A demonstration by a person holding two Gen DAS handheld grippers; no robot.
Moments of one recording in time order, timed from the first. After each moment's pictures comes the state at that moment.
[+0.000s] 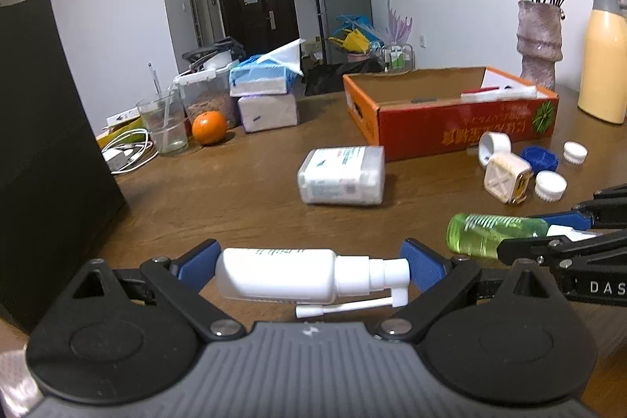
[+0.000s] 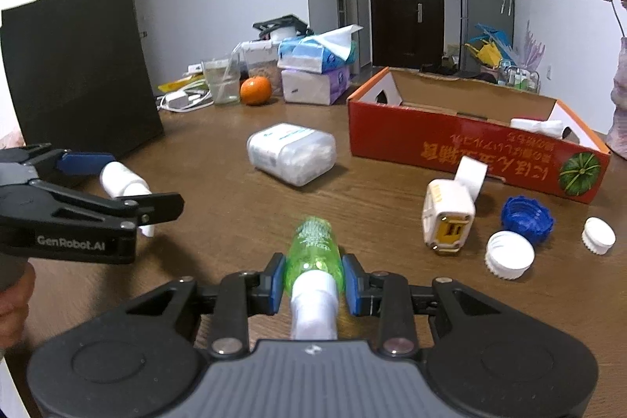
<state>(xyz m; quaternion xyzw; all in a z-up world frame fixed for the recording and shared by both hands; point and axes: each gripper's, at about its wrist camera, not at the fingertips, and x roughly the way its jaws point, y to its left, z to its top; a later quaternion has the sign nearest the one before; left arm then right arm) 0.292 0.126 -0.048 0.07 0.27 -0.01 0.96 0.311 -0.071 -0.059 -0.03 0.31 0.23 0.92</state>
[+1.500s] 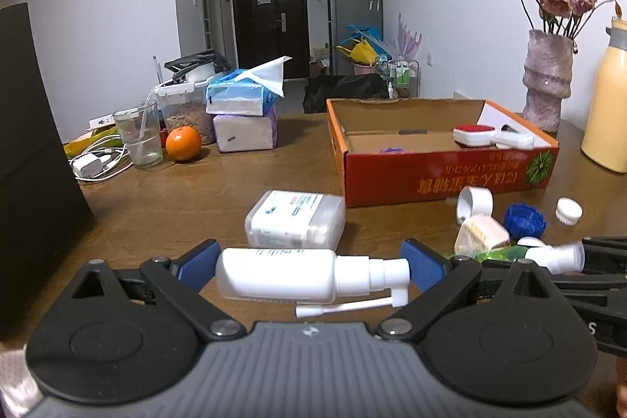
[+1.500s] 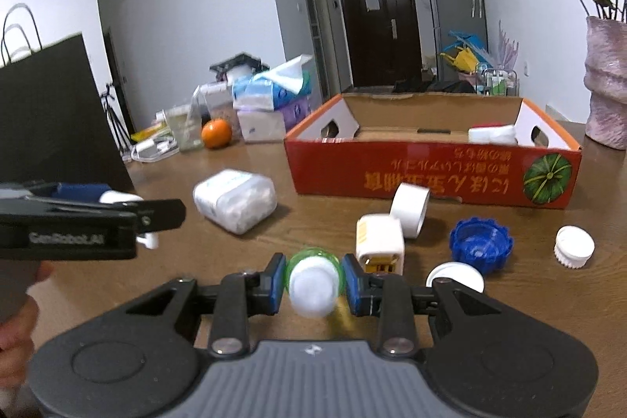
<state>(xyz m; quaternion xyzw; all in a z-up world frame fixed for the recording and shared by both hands) 0.336 0.076 -0.028 0.03 0.26 0.01 0.96 0.349 -0.122 -0.056 0.03 0.28 0.21 0.94</state>
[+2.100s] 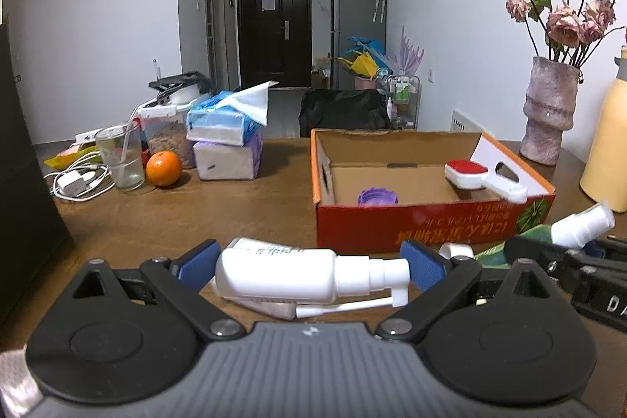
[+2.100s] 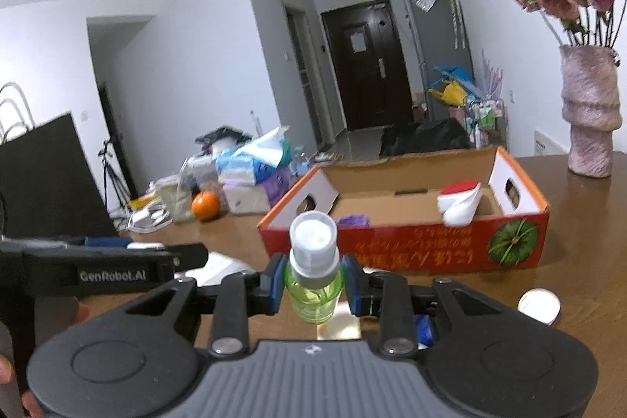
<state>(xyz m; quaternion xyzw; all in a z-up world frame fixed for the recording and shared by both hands) 0.375 0.046 -0.002 0.01 0.25 0.01 0.97 0.369 -0.165 -0.014 0.08 0.21 0.20 0.95</state>
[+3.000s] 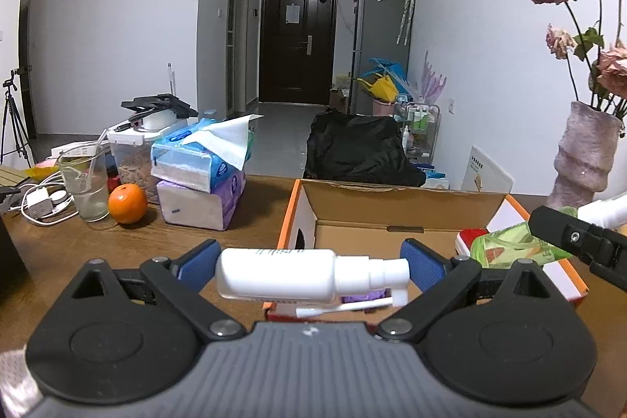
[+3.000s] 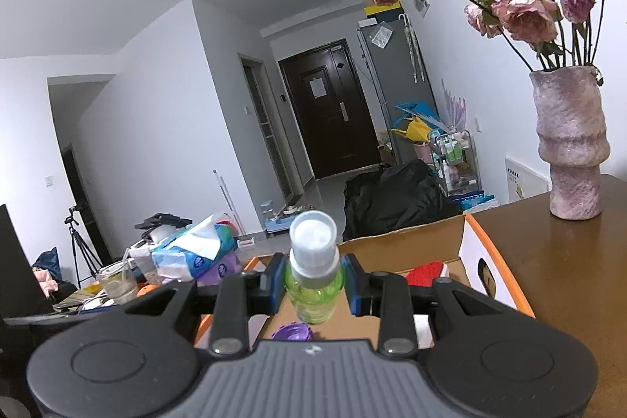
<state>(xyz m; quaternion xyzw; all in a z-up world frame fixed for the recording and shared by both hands) 0.486 0.010 0.006 -0.03 0.22 0.04 0.97 0.481 -0.203 0.003 0.14 0.15 0.14 0.97</state>
